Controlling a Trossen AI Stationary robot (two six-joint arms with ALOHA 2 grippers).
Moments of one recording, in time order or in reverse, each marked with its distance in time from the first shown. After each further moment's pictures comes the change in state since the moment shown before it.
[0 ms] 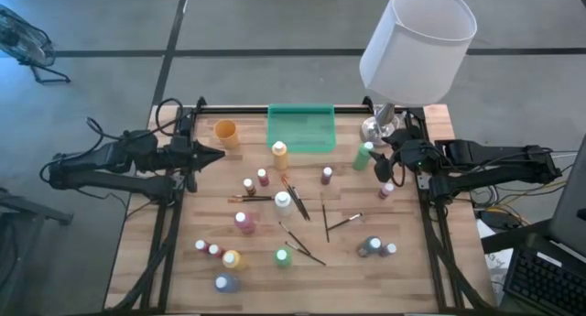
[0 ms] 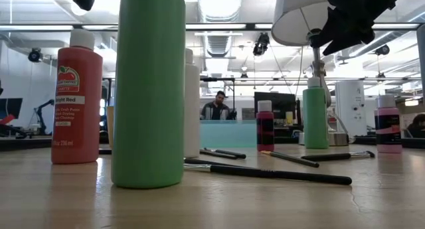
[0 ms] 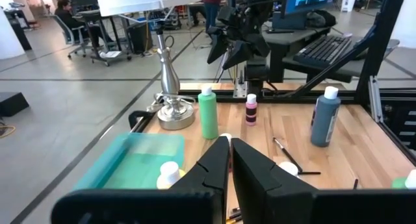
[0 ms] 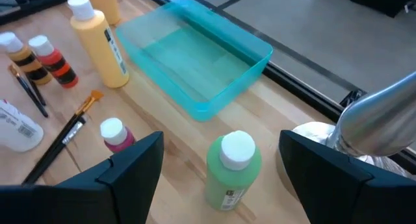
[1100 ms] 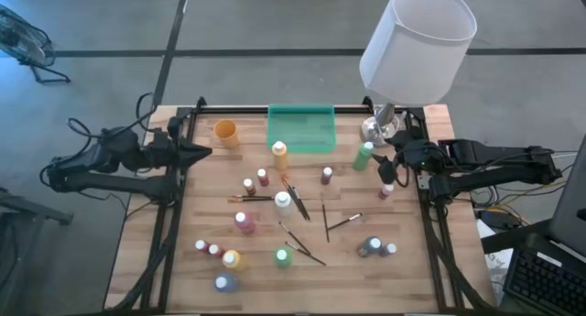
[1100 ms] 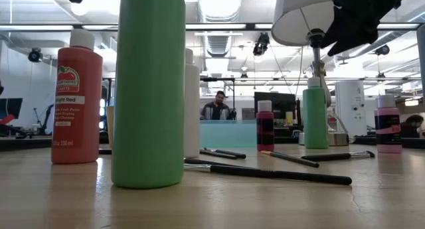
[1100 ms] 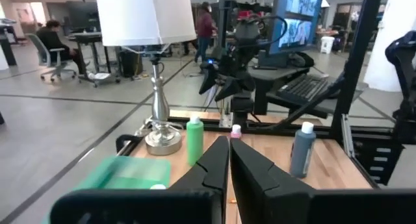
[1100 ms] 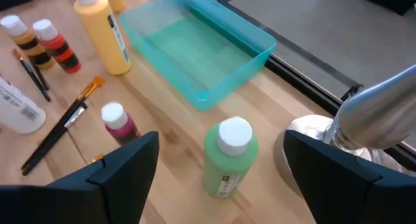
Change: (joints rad) left arm 0.000 -0.104 0.014 -0.001 0.052 -0.058; right arm 0.000 -0.029 0.002 -0.053 -0.034 -0.019
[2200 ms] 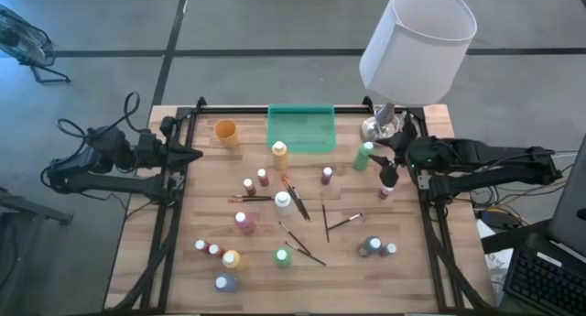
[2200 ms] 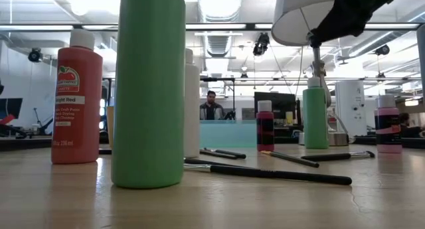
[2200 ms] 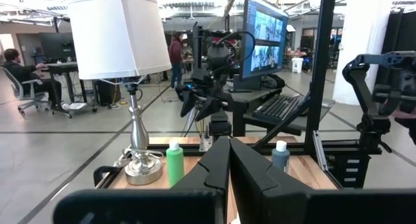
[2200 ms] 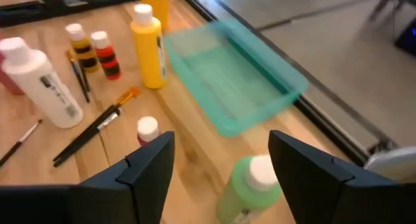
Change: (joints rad) left arm 0.000 -0.066 0.004 0.045 0.101 0.037; right arm 0.002 -0.021 0.002 0.118 -0.087 -0.203
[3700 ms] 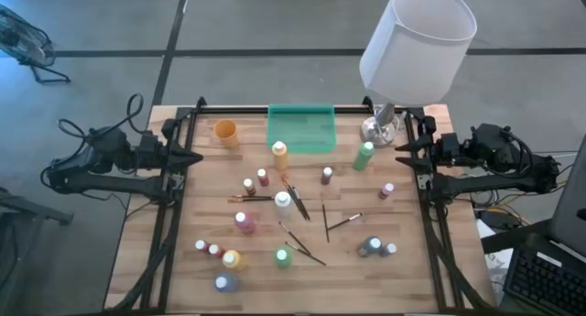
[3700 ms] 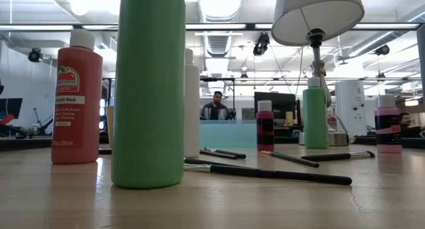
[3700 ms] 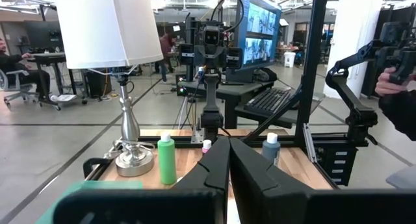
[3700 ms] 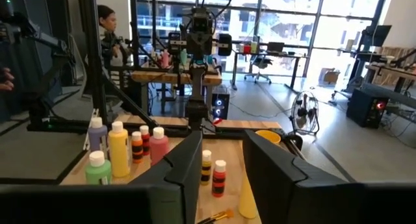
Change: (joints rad) left arm 0.000 -0.005 0.000 -0.038 0.031 -0.015; right arm 0.001 -0.312 0.000 0.305 -0.464 -0.318
